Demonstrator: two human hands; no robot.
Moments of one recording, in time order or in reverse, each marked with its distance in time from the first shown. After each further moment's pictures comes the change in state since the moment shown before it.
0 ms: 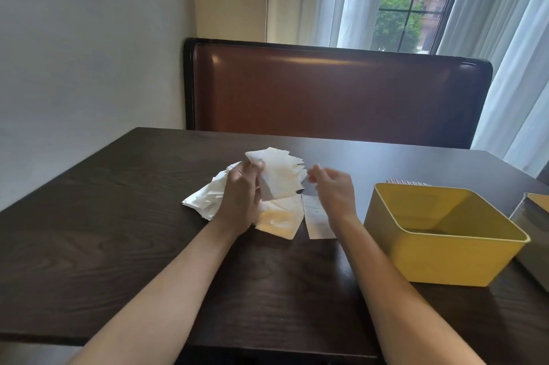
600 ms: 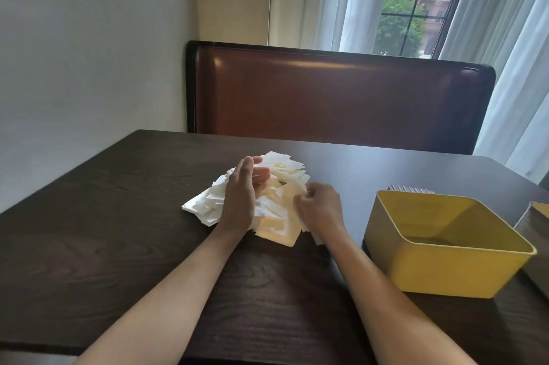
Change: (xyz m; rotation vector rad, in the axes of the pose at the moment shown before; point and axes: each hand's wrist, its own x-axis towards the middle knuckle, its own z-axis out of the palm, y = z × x) left_hand 0.011 -0.009 0.000 0.186 0.109 0.197; right_hand 0.006 0.021 0.021 -0.412 -0.081 -0.051
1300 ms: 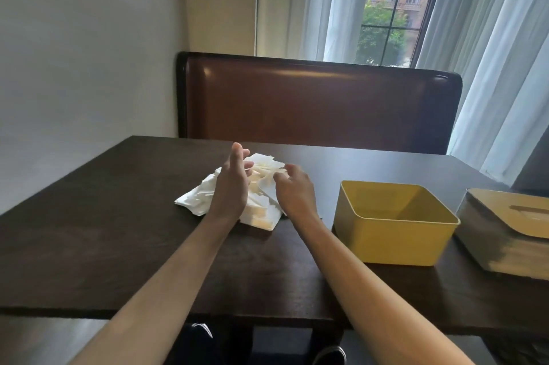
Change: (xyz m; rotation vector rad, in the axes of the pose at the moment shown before) left_hand -0.044 0.056 0.025 0.199 0.024 -0.023; right_hand -0.051 -0.048 -0.036 0.254 -0.034 0.005
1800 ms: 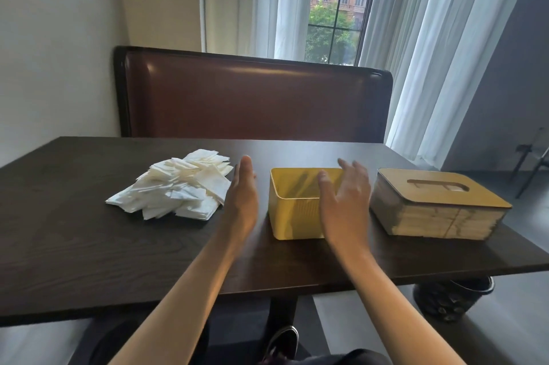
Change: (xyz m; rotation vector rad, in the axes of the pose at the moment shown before) left_hand -0.088 0.016 0.105 -0.023 -0.169 -0.143; right_hand -0.079 0.052 -0.166 -0.251 0.502 -0.134
